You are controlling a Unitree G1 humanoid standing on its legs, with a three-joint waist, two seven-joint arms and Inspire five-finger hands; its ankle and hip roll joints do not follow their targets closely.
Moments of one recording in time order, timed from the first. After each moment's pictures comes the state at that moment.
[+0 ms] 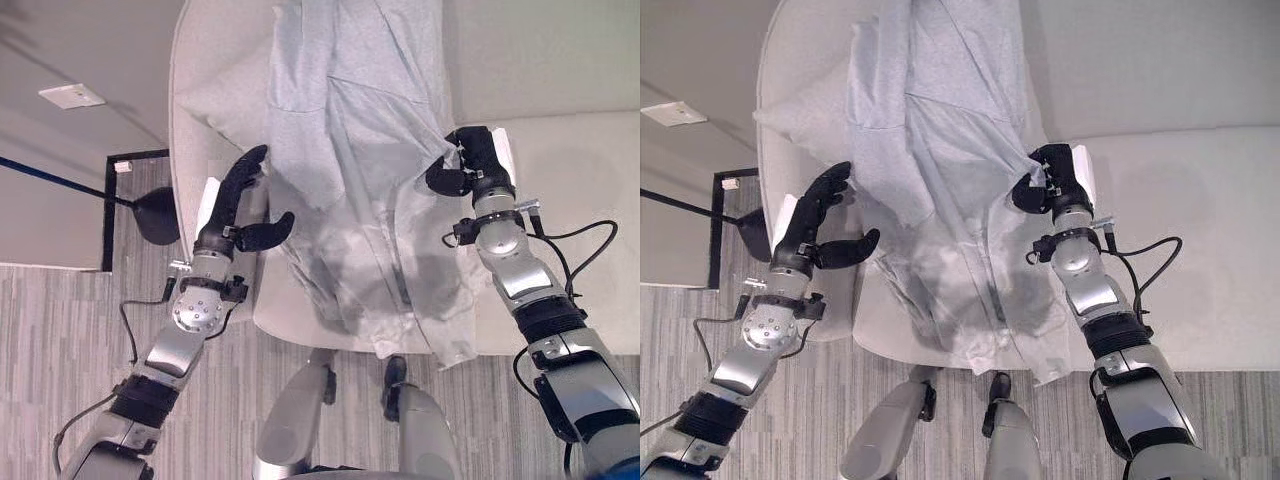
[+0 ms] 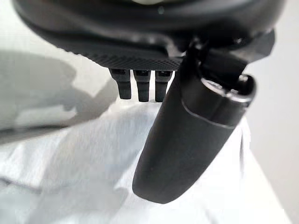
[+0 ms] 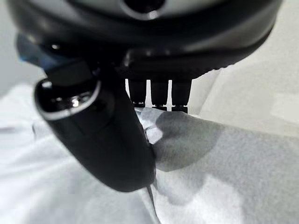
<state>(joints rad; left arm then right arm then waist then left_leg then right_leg) -0.30 0.51 -0.27 0.08 -0.06 -0.12 0.29 -0.71 -0.58 0.28 0.46 0.03 0.03 -0.30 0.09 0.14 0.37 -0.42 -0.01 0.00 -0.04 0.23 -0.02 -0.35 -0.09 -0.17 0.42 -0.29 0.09</state>
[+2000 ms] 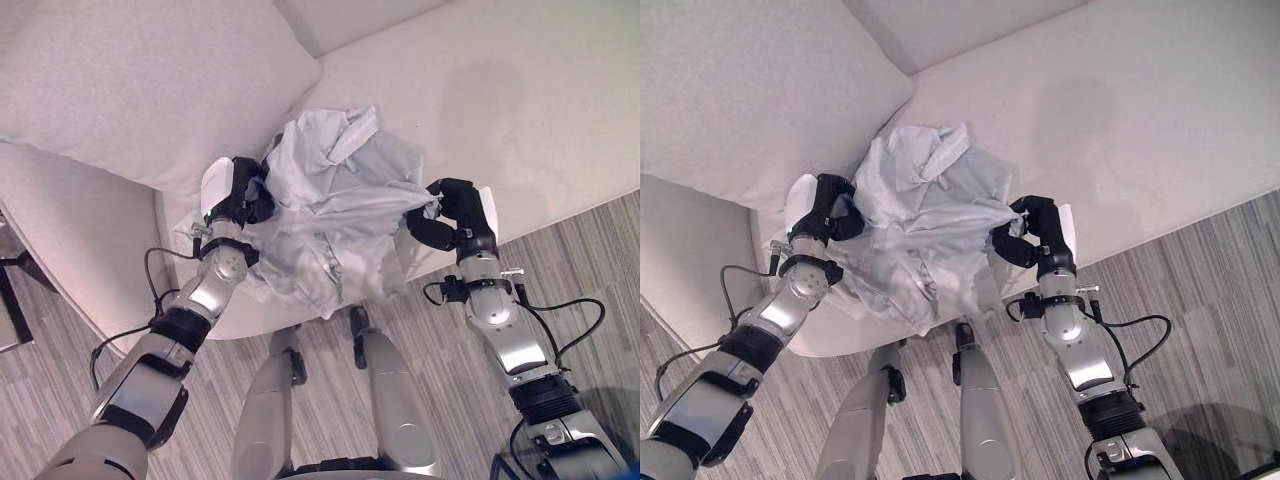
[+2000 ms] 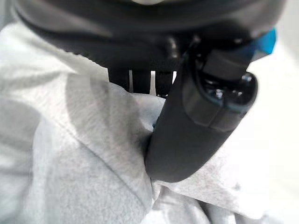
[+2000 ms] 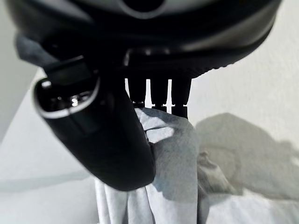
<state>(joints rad) -0.66 0.45 -0.39 0.48 0.17 0.02 0.48 -0.29 -0.51 0.19 0.10 0.09 -0.06 -0.33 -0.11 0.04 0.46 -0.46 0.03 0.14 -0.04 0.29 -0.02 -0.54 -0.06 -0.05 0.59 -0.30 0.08</state>
